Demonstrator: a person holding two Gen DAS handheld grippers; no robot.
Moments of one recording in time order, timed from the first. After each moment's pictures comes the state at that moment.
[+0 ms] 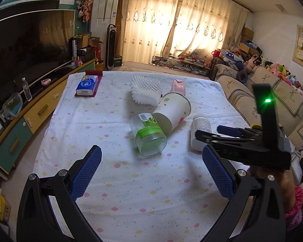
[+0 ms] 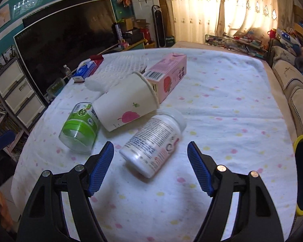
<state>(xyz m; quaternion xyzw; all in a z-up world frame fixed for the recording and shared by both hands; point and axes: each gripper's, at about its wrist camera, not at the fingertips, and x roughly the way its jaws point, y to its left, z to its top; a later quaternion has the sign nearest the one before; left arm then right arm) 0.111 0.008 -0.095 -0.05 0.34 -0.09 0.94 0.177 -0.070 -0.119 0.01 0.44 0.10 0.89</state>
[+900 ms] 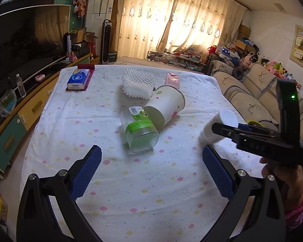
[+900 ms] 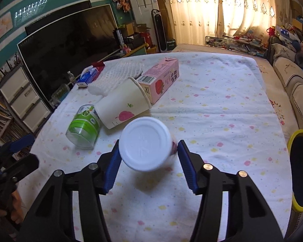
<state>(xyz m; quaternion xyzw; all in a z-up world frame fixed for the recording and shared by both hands) 0.122 -0.008 -0.111 -0.06 0.35 -0.11 0.93 0.143 -0.114 -0.094 0.05 0.41 0.14 0.90</state>
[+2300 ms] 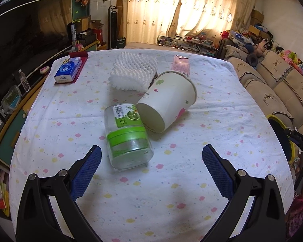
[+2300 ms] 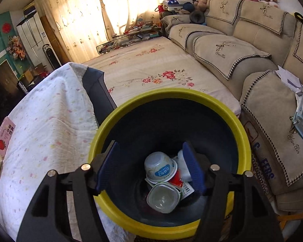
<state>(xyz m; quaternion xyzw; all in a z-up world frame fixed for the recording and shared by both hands) 0.197 -0.045 -0.148 -0.03 0.41 -0.06 0.91 0.102 -0.429 -0.152 0.18 0.39 -0.20 0.88</state>
